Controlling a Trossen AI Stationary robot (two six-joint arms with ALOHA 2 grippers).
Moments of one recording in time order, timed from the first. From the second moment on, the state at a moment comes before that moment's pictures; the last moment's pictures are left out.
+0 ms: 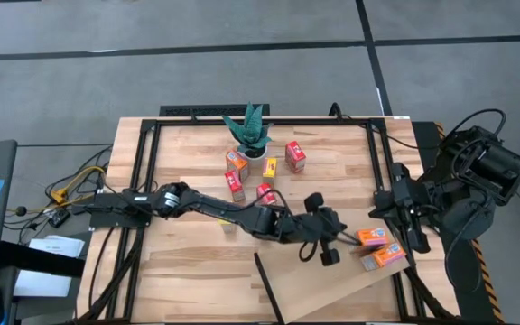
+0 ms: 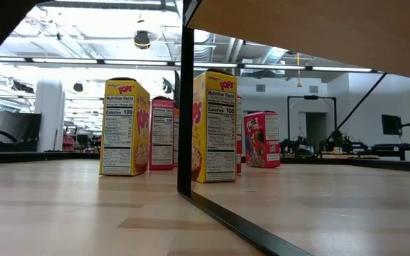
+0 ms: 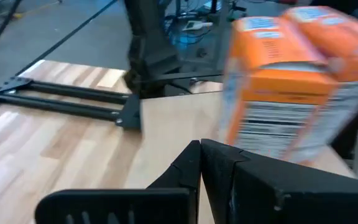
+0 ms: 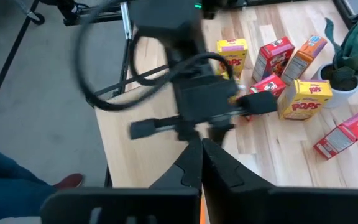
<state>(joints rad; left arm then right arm) -0.26 2.39 2.33 -0.24 -0.46 -0.17 0.92 1.31 2.01 -1.57 0.57 0.79</state>
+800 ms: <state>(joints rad) -0.24 2.44 2.33 -0.10 -0.32 -0.23 0.92 1.31 2.01 -1.57 0.57 0.78</state>
